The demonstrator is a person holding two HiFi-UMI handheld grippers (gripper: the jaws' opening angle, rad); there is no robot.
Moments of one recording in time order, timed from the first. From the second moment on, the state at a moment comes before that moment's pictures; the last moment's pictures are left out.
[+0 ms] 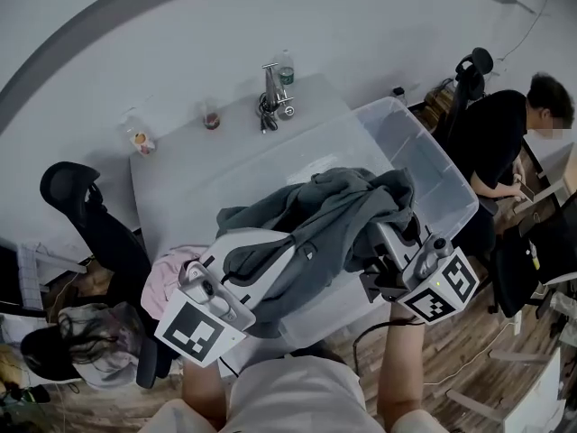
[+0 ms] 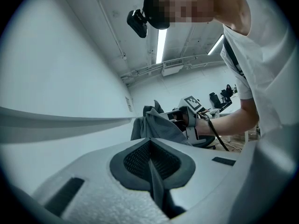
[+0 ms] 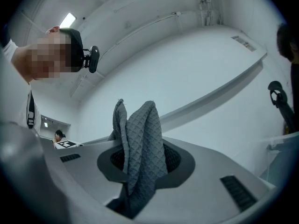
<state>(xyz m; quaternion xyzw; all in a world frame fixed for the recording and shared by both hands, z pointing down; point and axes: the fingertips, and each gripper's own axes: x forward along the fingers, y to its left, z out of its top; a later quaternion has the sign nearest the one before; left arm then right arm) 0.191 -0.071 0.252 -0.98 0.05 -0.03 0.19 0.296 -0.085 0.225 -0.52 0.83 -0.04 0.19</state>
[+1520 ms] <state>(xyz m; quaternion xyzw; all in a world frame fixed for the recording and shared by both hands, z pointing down) 0.284 -0.089 0.363 -0.99 -0.01 -0.10 0.09 0.360 -0.110 0.435 -0.55 0.80 -0.17 -0.20</state>
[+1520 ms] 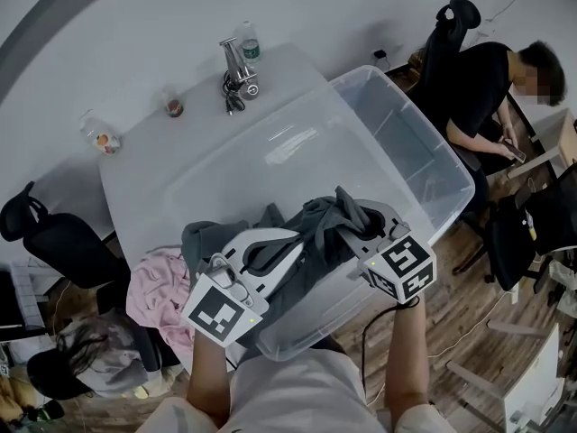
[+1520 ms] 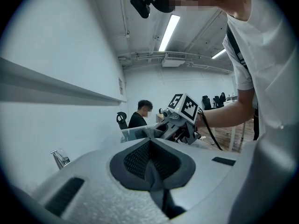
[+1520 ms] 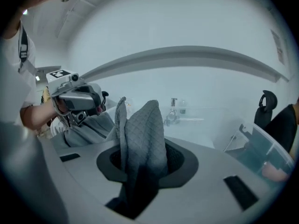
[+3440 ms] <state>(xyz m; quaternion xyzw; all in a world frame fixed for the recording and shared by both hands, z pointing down) 0.274 -0.086 0.354 -1.00 0.01 -0.07 0.05 0.317 -0.088 0.380 -0.51 0.85 -0.04 -0.12</state>
